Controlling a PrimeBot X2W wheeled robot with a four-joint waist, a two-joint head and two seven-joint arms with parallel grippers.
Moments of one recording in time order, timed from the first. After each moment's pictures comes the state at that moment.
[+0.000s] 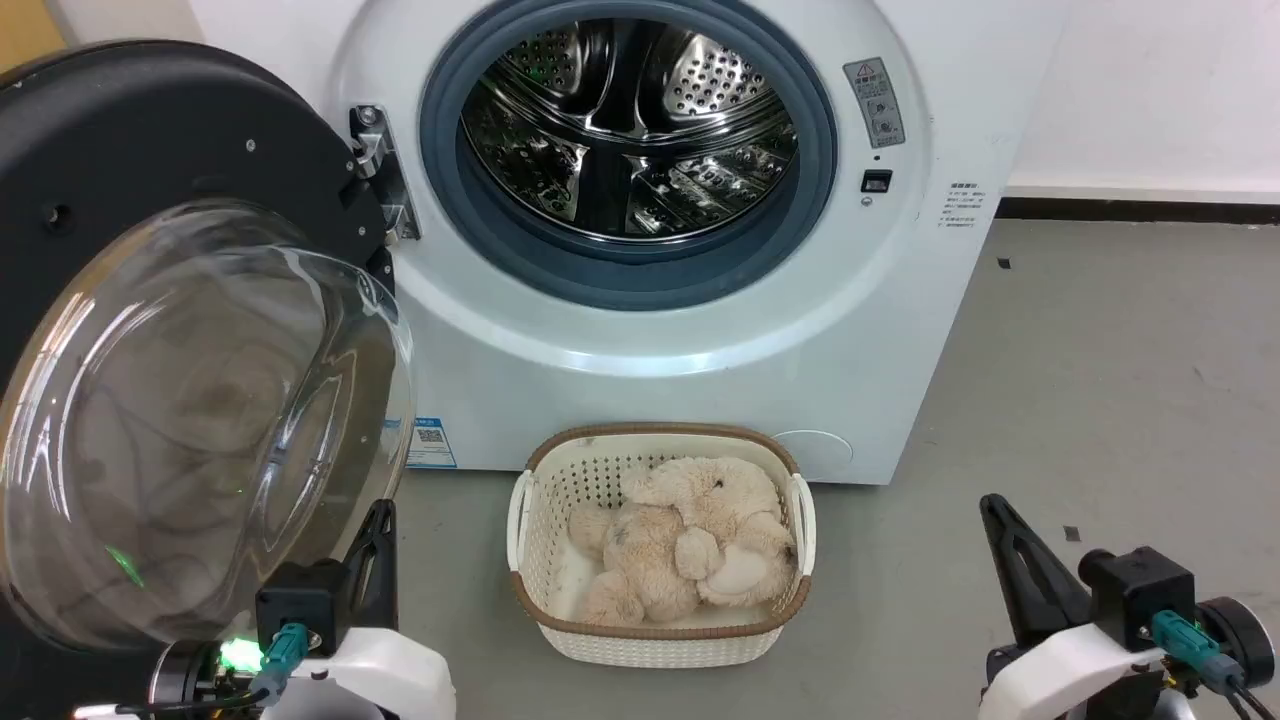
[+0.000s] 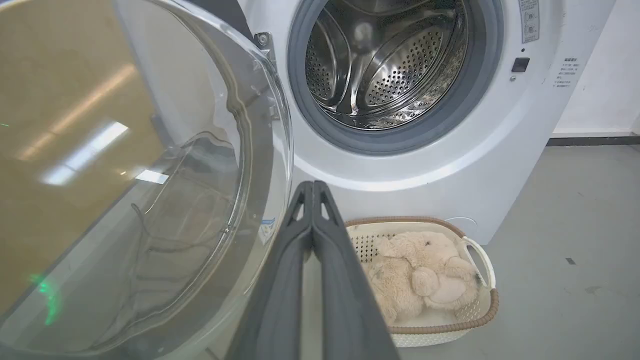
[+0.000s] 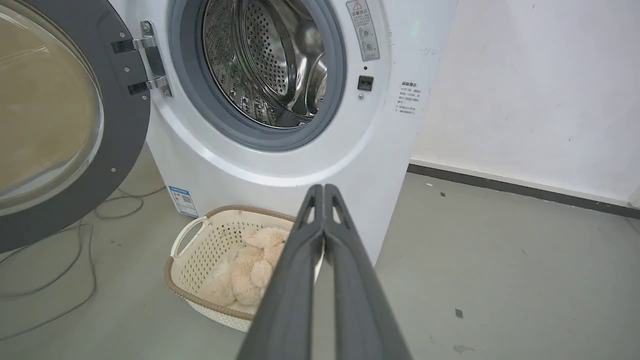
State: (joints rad) left arm 0.01 0.05 0.00 0.00 0.00 0.00 0.00; right arm 0.01 -0.06 0.00 0.00 0.01 0.13 0.00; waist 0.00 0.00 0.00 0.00
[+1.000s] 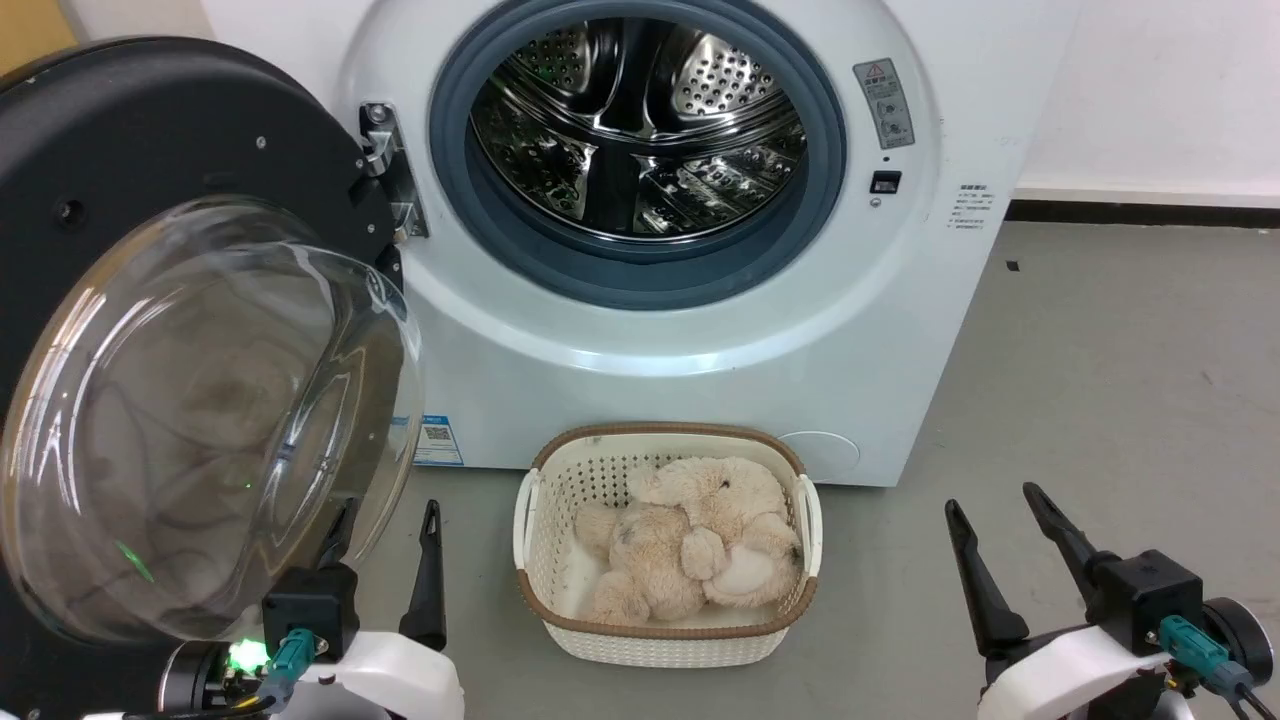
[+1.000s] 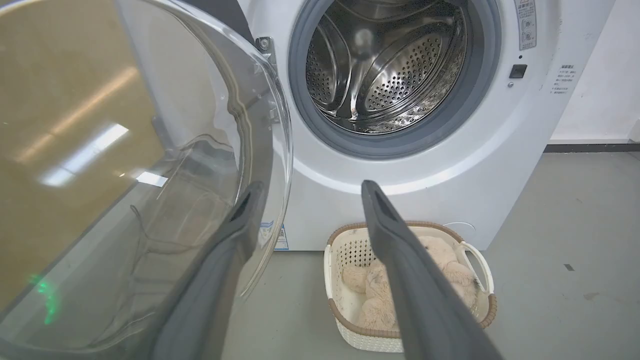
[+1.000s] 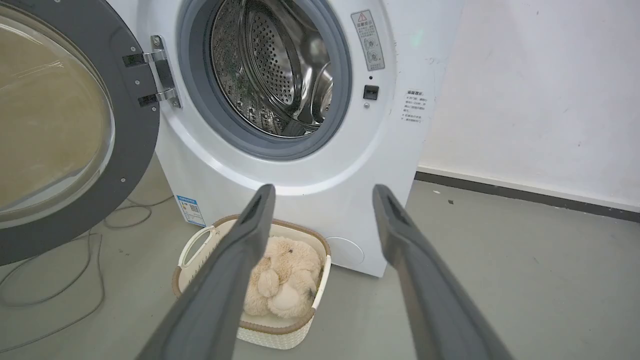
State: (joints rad) left arm 0.02 0.05 -0.02 0.01 -0.01 0.01 -0.03; right arm 0.02 -0.06 0.00 0.00 0.03 0.13 -0.03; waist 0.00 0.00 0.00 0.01
